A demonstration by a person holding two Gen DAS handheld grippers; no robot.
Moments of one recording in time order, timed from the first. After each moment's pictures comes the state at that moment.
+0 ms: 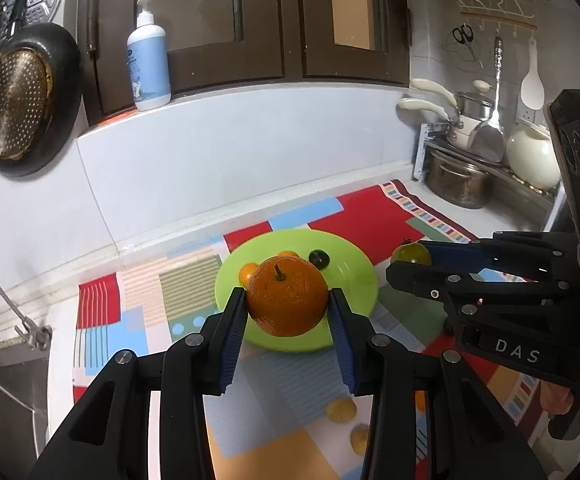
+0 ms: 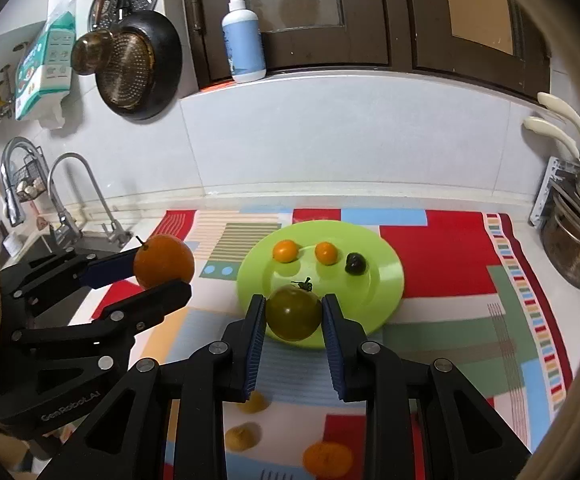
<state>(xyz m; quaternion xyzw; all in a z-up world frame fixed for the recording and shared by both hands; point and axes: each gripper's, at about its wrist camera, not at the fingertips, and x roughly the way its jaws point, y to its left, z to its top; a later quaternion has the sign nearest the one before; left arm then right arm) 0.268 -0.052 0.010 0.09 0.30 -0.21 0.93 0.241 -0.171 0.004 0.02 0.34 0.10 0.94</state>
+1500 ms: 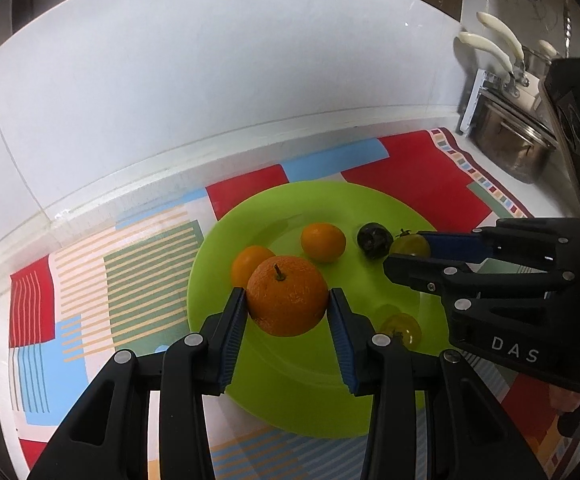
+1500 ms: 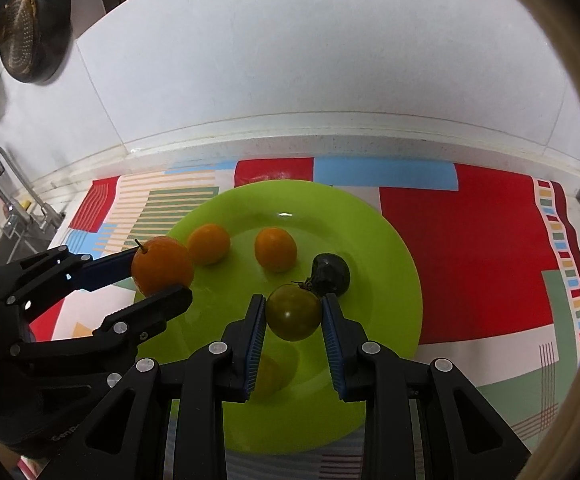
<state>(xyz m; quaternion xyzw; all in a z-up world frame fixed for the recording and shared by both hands) 0.410 -0.079 -0.084 0.08 0.41 -0.21 0.88 0.396 -0.190 -0.074 0.03 0.45 0.09 0.89</state>
